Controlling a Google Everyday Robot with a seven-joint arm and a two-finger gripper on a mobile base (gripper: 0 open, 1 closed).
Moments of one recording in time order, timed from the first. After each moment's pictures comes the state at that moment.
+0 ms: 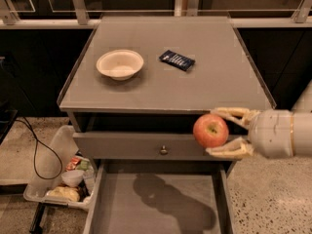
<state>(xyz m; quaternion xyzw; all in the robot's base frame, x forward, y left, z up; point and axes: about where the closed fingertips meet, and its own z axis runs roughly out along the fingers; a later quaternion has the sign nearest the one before) 0.433 -0.161 0.838 -0.61 0.61 0.11 0.49</state>
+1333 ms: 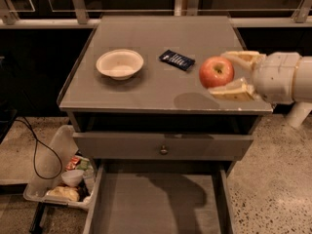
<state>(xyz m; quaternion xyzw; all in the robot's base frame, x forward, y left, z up) 0.524 -0.181 0.933 -0.53 0.64 0.06 0.55</state>
